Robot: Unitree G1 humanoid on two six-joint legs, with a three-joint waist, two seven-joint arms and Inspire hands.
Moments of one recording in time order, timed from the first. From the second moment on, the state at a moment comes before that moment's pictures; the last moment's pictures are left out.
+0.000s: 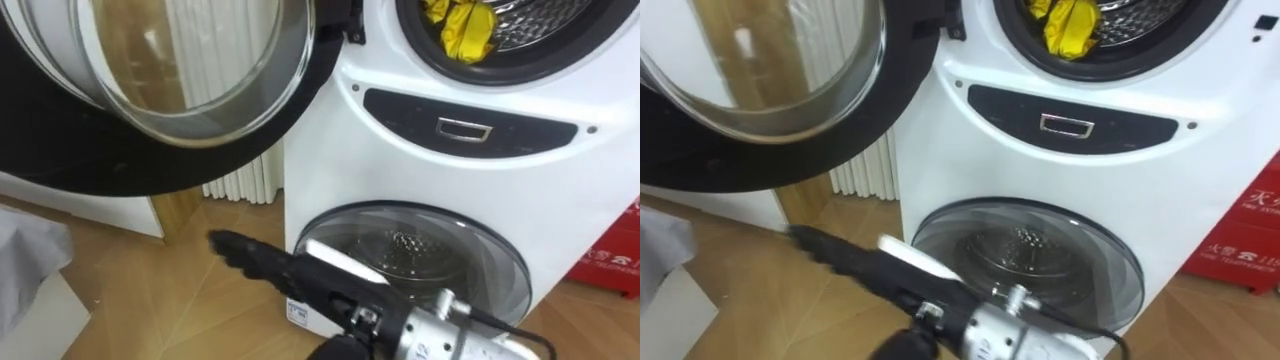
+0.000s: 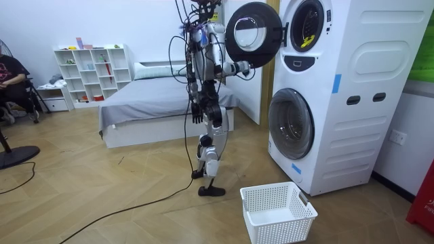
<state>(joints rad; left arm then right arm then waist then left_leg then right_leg) 0.20 0.25 0.02 1.20 -0.01 0.04 -0.05 0.09 -0.31 0.32 -0.23 -0.06 0.06 0.54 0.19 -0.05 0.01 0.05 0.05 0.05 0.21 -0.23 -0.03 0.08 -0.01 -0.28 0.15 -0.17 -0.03</state>
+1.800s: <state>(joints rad) 0.23 0.29 0.13 1.26 -0.04 0.11 0.03 -0.32 -0.40 0.10 -0.15 -0.70 0.09 0.00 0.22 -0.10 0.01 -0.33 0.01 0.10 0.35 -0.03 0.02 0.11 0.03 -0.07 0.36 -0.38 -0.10</state>
